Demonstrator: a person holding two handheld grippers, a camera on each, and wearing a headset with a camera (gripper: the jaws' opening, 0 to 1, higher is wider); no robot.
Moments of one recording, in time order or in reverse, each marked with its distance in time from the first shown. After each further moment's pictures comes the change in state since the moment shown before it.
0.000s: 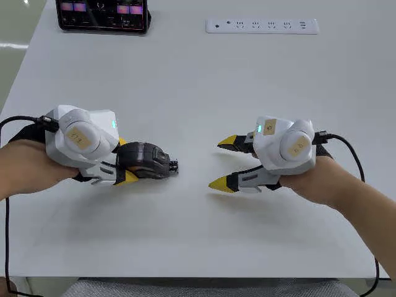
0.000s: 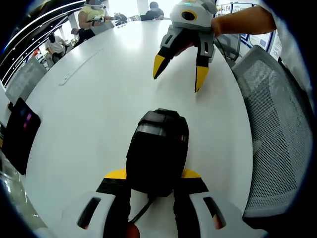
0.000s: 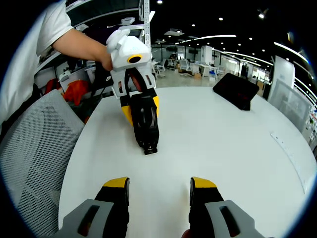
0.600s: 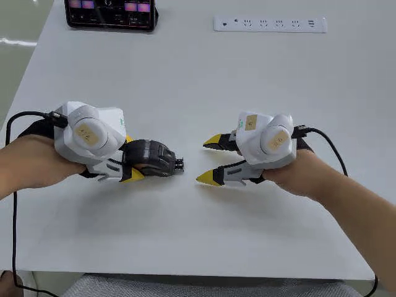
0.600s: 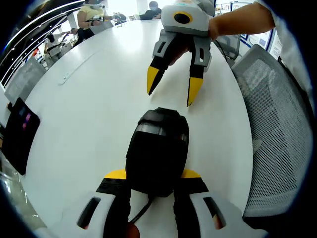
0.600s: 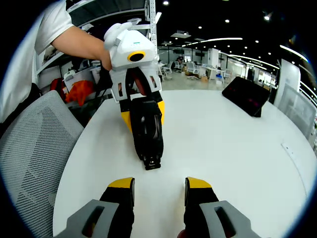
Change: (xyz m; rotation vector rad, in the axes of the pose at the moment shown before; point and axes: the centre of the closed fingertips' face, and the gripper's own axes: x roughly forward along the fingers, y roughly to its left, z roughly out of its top) left arm 0.000 0.000 -0.001 0.002 0.006 -0.006; right arm 0.032 0.004 0.018 -0.035 -0.022 0.053
